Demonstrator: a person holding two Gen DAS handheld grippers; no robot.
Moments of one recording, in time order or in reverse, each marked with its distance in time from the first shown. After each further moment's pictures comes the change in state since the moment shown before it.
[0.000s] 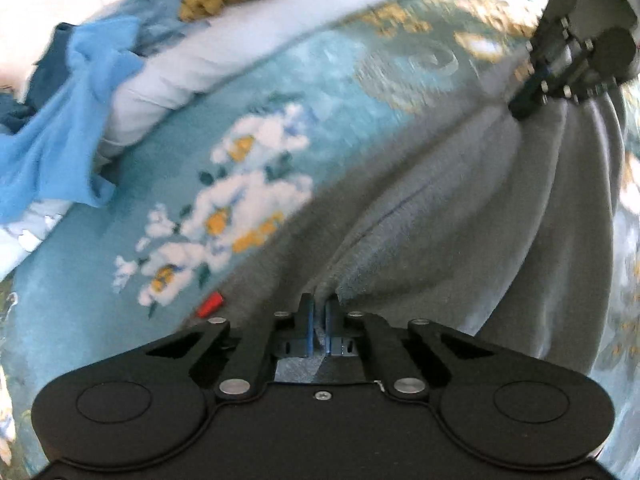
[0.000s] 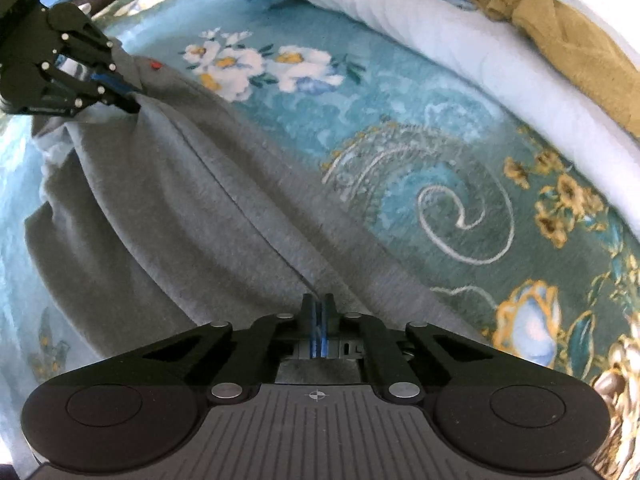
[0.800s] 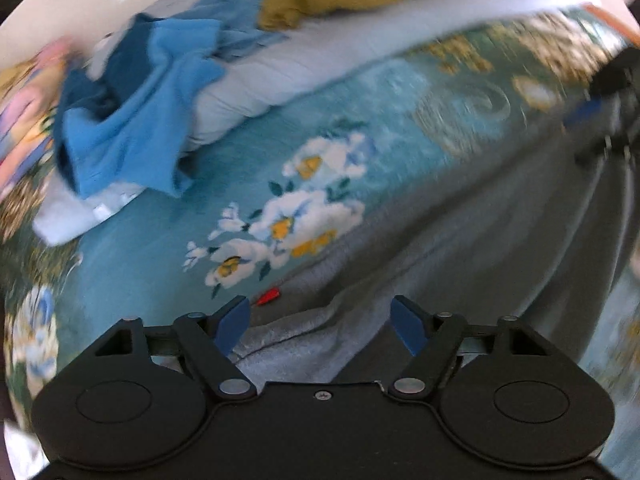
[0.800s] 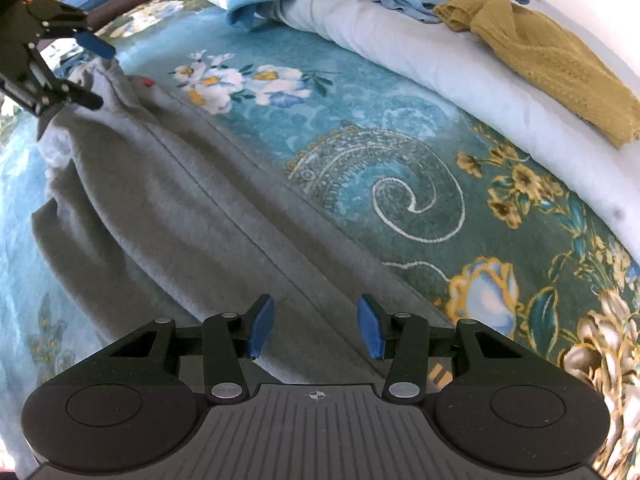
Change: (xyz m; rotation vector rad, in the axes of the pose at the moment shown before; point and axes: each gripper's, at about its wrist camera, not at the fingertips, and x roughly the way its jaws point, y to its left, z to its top) left arm -0.034 -0.005 0.018 -0.066 0.074 0.138; right arm -0.027 -0.016 -0.027 0.029 -0.059 -0.024
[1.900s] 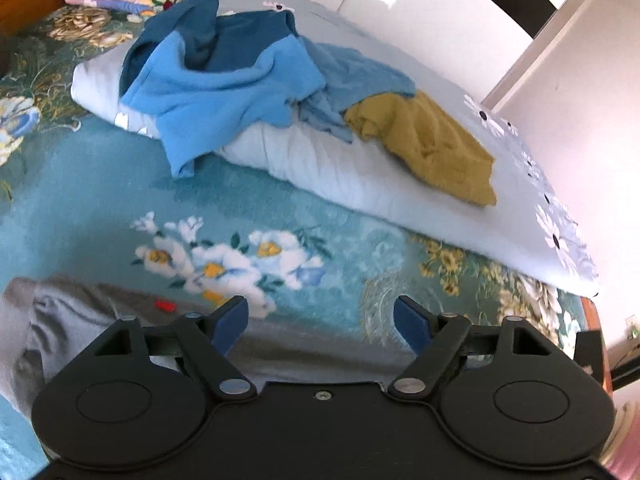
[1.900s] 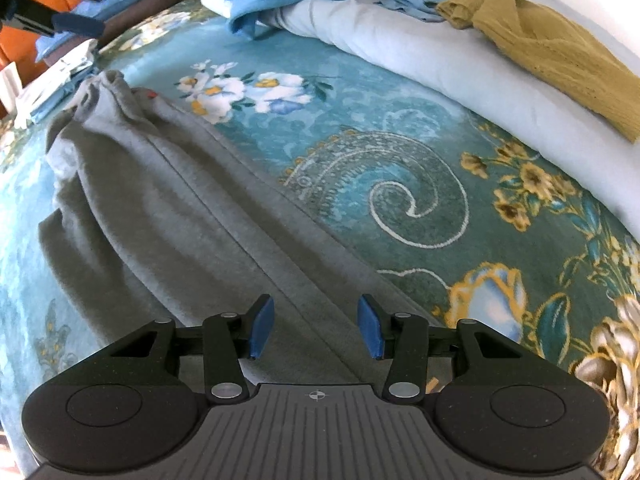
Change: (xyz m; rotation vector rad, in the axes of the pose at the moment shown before) left arm -0.067 0.028 0.036 -0.898 -0.244 -0.196; right arm 0.006 -0.026 -0.002 0.018 -0.026 0.078
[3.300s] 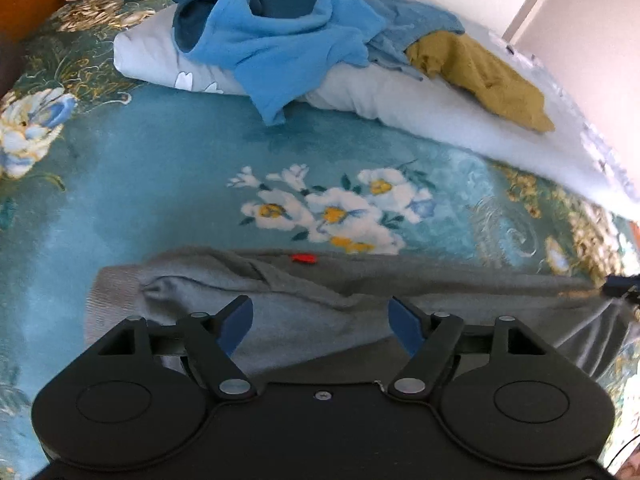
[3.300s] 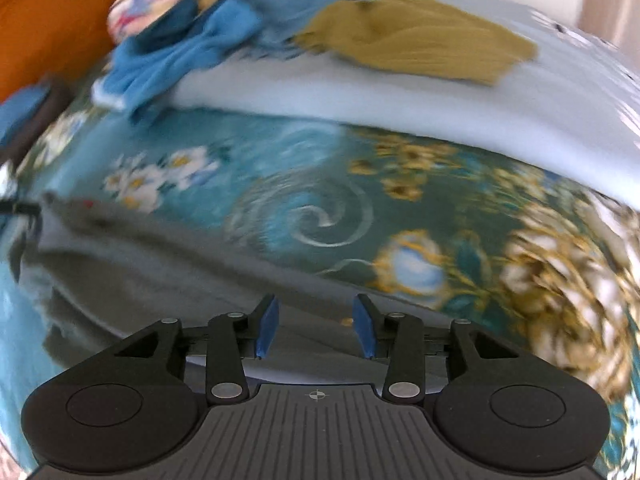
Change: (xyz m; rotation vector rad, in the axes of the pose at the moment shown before) left arm 0.005 0.104 -0.026 0.154 0.110 0.103; right arm -0.060 0.001 -0.003 0.380 -0.090 -0.180
